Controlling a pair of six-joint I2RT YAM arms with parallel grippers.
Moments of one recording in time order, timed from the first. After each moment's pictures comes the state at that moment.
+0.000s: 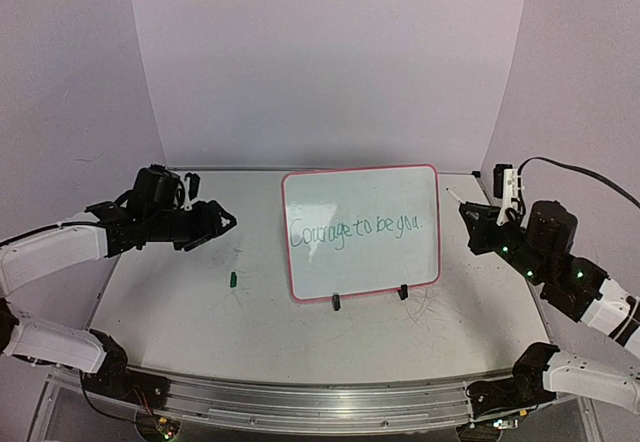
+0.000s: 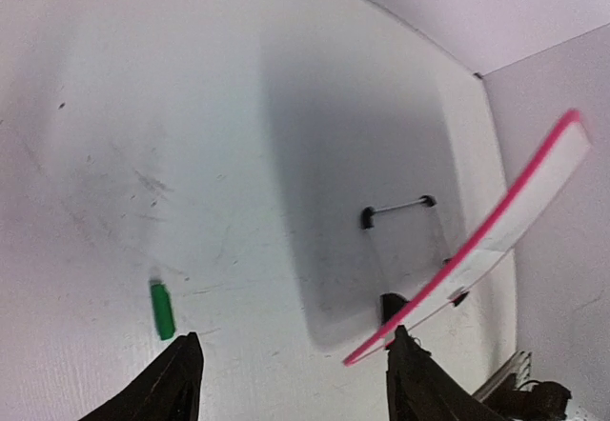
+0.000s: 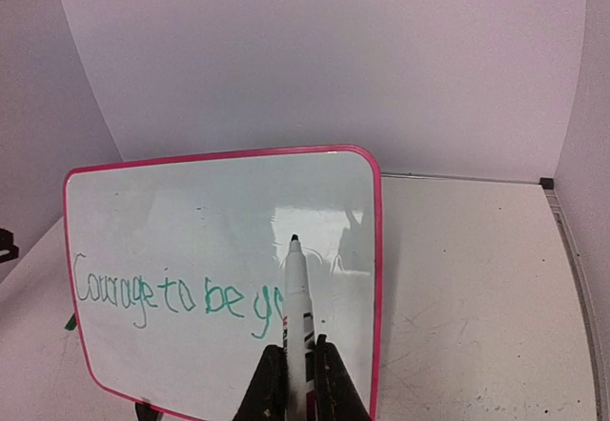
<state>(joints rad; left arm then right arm) -0.55 1.18 0.81 -0.27 0.13 -0.74 0.62 0.68 0.58 -0.07 0.23 0.21</state>
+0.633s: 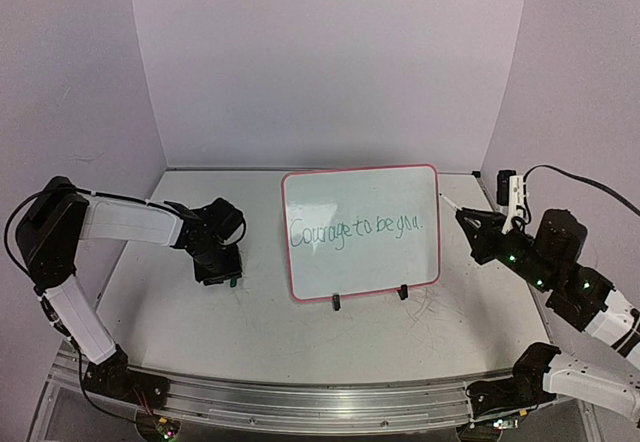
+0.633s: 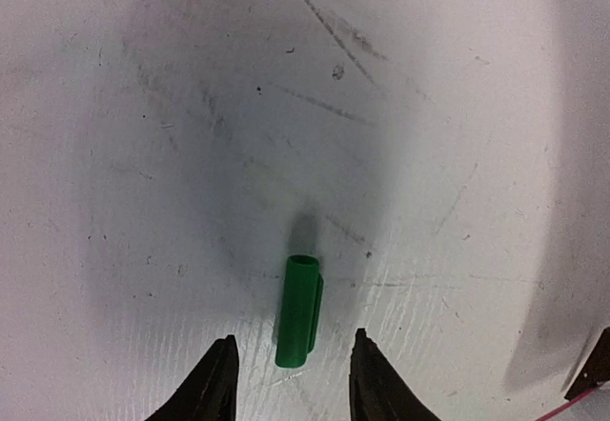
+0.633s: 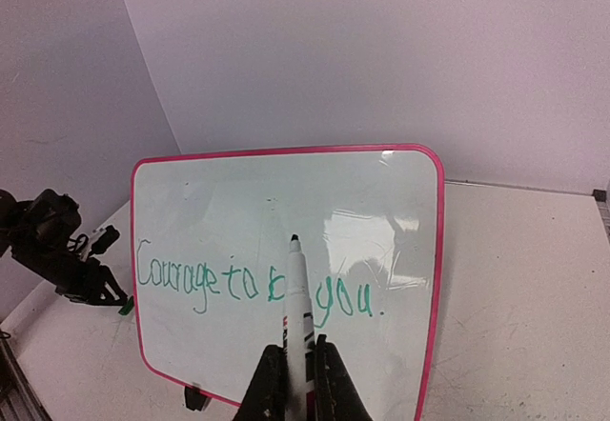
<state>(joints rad) -0.67 1.69 0.97 -0.51 -0.11 -0.88 0.62 0.60 0.54 -0.07 0.08 0.23</state>
